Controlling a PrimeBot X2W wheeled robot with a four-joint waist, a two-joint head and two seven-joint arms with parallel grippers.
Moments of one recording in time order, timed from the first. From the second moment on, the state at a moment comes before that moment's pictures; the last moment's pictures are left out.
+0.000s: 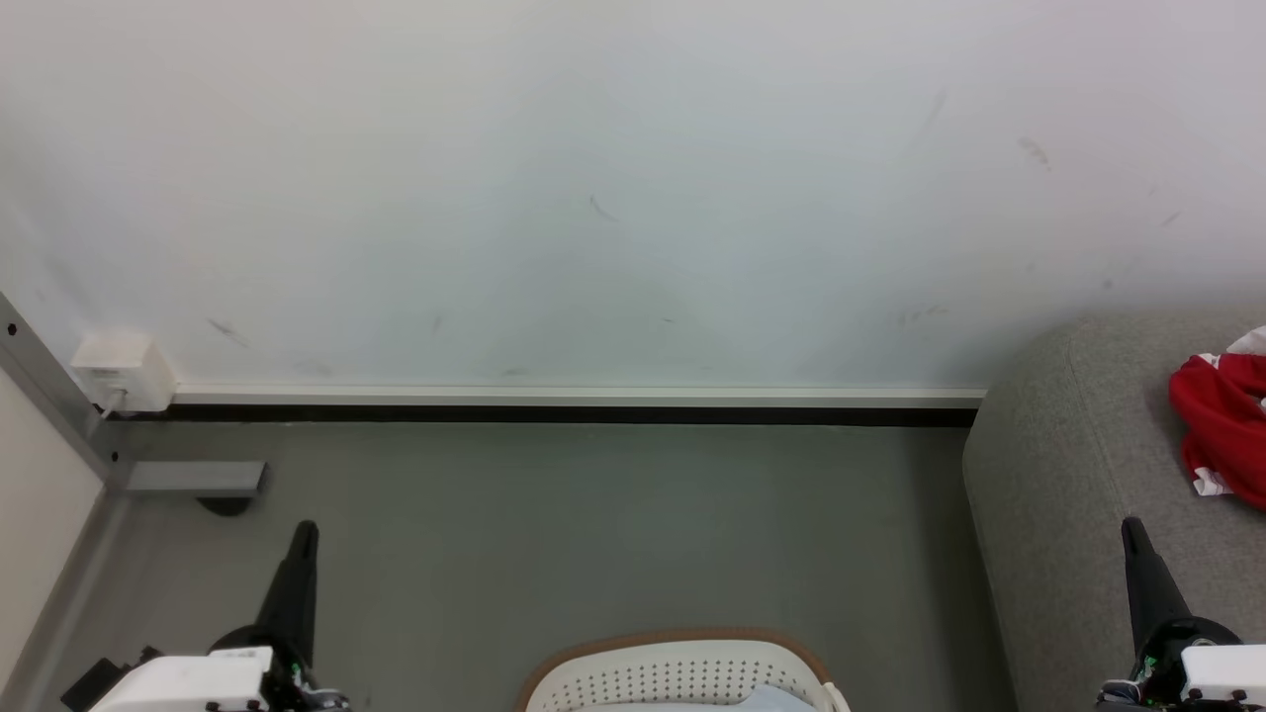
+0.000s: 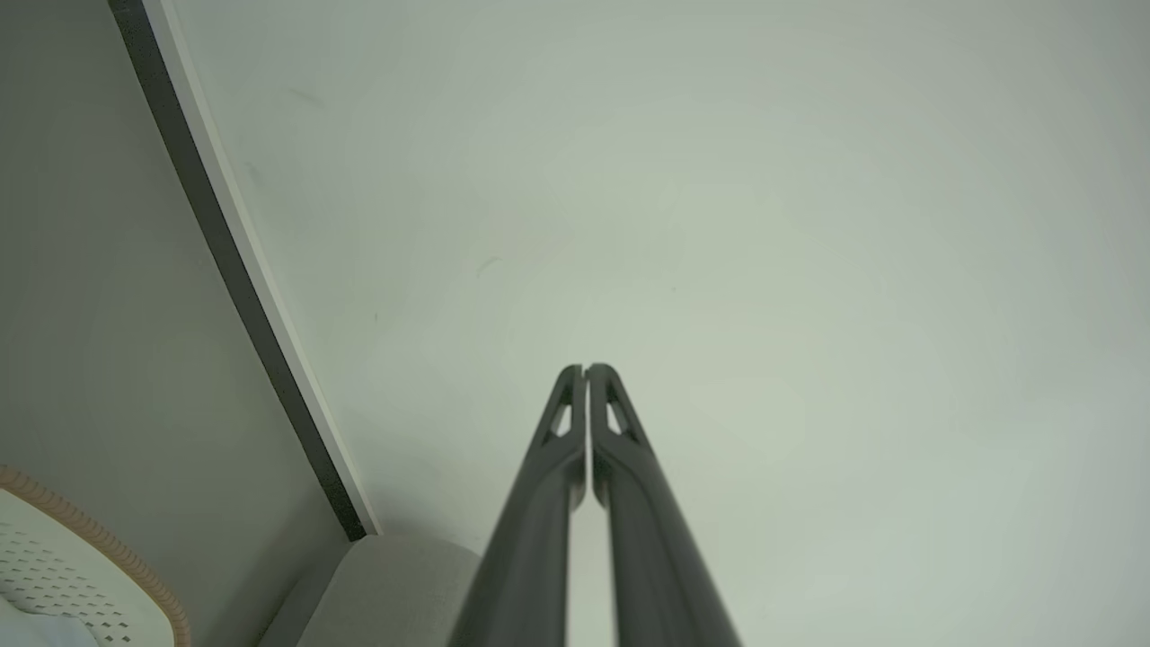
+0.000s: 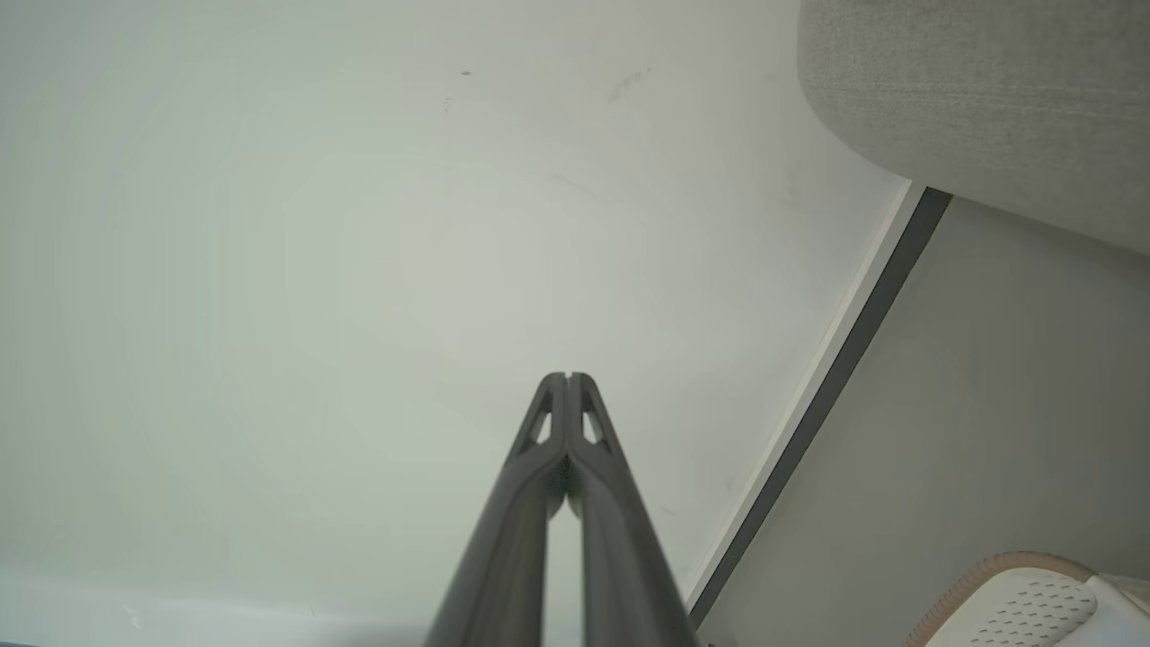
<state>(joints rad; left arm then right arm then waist) -0.10 0.05 0.12 0.20 -1.53 -0.08 0.10 -0.11 -0.15 0.04 0.24 1.66 0.13 -0.01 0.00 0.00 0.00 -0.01</state>
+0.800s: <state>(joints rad) -0.10 0.05 0.12 0.19 -1.60 -0.07 0.11 -0.11 -0.17 0.05 0.24 1.75 0.13 -0.01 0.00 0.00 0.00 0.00</state>
